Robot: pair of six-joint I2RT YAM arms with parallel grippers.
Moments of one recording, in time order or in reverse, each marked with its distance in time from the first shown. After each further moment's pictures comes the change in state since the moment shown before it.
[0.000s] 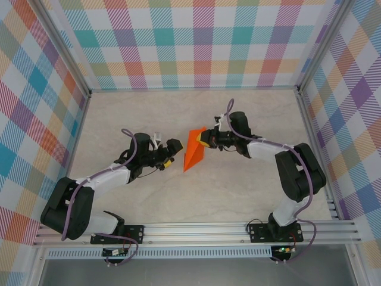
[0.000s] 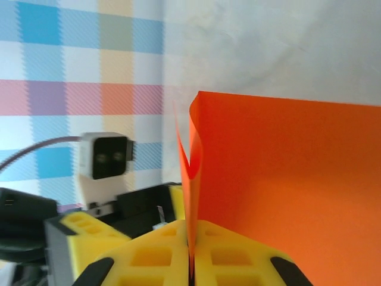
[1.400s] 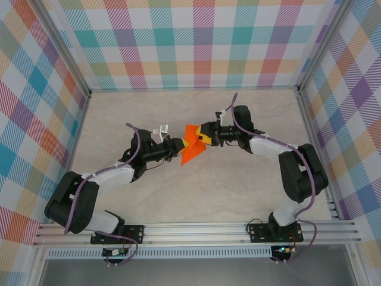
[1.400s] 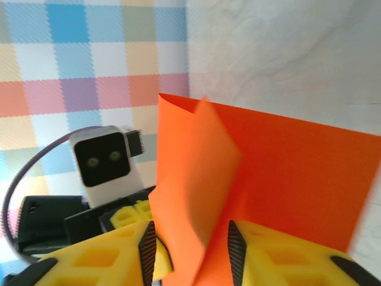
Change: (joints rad) left arm -0.049 0.047 0.033 0.259 0.097 -0.076; right arm -0.027 -0.026 0.059 -0.128 -0.060 0.052
